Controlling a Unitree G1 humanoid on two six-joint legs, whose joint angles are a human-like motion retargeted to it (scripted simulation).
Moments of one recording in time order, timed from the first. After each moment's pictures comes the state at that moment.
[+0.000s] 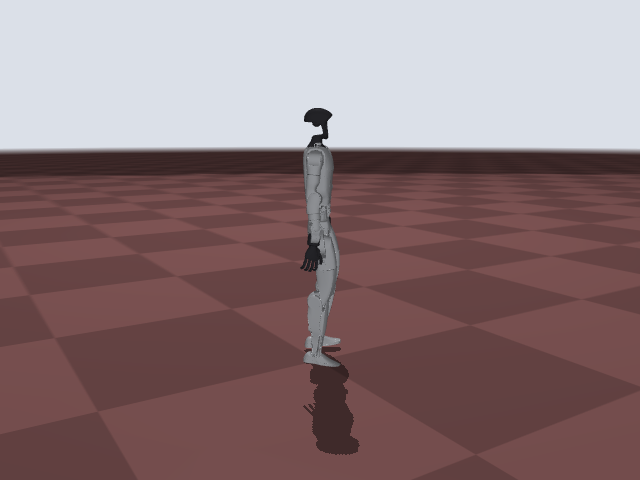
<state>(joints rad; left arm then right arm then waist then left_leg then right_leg) -0.05 0.13 -0.15 1.60 -0.11 0.05 -0.02 0.07 -0.17 -0.05 1.43 -0.55 0.15 0.08 -0.09 -0.04 -0.02 -0.08 0.02 0.25 0.25 -0.22 -0.10 0.05 -0.07 -0.35 -0.01 0.00 -0.06</state>
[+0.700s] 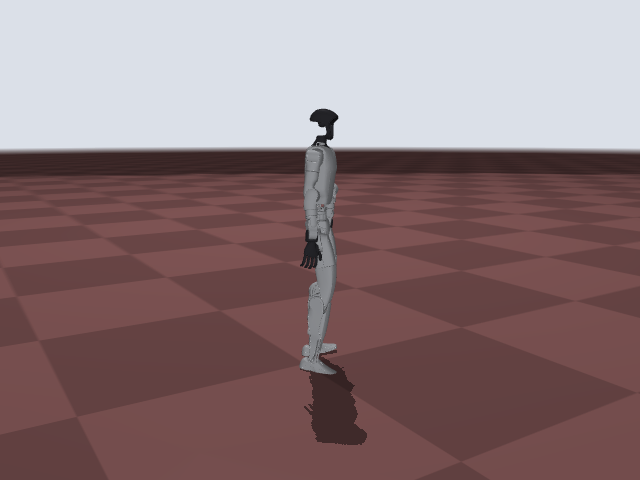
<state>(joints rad) -0.05 0.21 -0.04 1.65 -0.11 0.09 -0.08 0.04 -0.17 0.02 1.39 -0.60 0.06 0.08 -0.14 -0.03 0.02 0.03 0.03 0.52 0.07 -0.24 -0.02 -0.08 -0.15 -0.29 0.17 0.00 0.03</state>
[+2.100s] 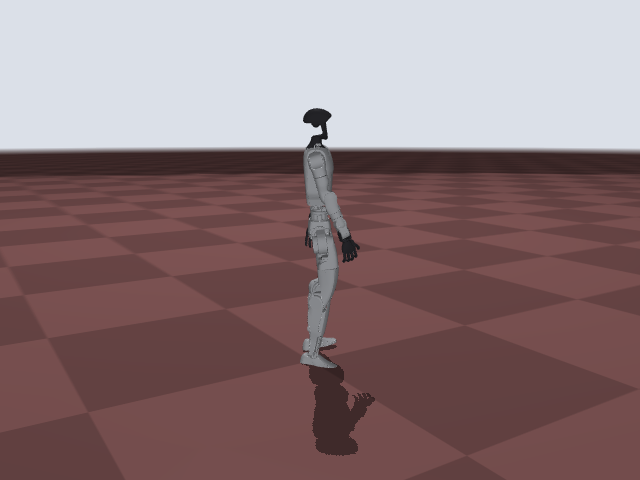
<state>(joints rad) 0.10 0.15 0.02 1.60 -0.21 0.03 -0.20 -0.25 -0.05 0.08 1.40 -0.30 0.06 0.21 -0.10 0.04 -0.02 0.04 0.08 0.42 0.07 -0.14 -0.12 0.06 -0.09 -0.43 0.07 -0.07 -0.02</state>
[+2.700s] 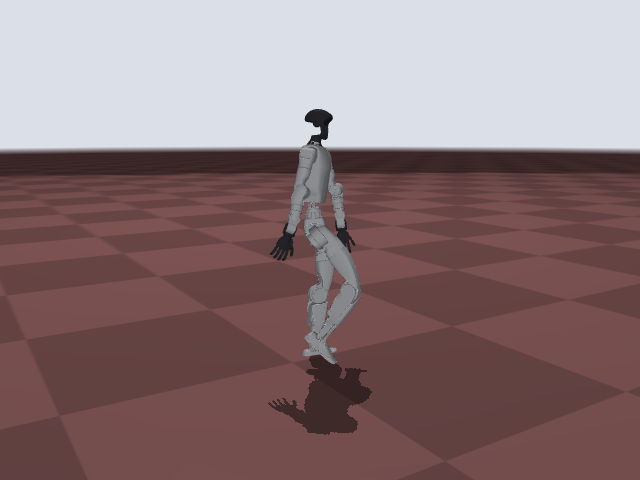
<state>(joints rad) -0.37 0.13 -0.04 1.70 -0.31 0.06 -0.13 0.12 -0.21 -0.10 1.55 -0.65 0.12 0.17 -0.22 0.01 0.16 0.09 0.12 0.44 0.11 -0.25 0.02 -0.46 -0.24 -0.33 1.17 0.07 -0.11</state>
